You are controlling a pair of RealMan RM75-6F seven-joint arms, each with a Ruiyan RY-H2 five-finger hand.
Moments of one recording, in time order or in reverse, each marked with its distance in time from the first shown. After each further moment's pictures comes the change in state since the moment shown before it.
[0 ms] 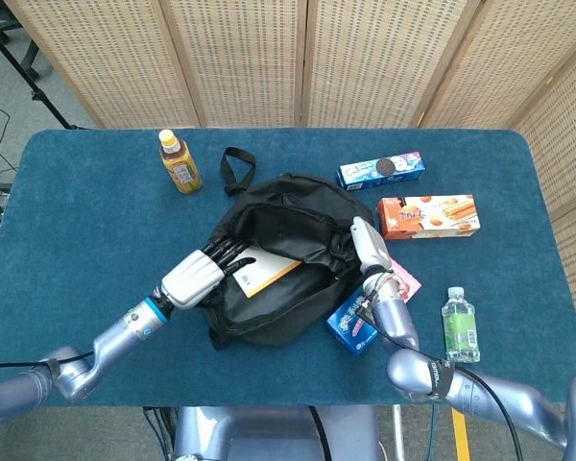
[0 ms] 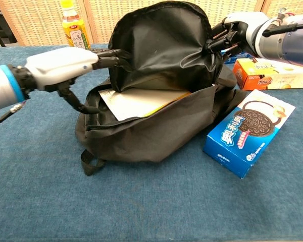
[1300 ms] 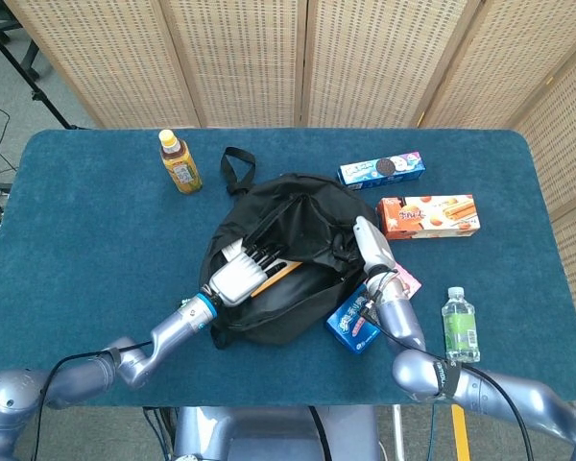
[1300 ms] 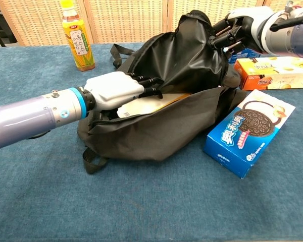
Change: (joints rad) left arm -0.156 -0.267 -0.015 0.221 -0.187 -0.186 0.316; right arm 0.039 0.069 -0.044 -0.045 0.037 0.015 0.063
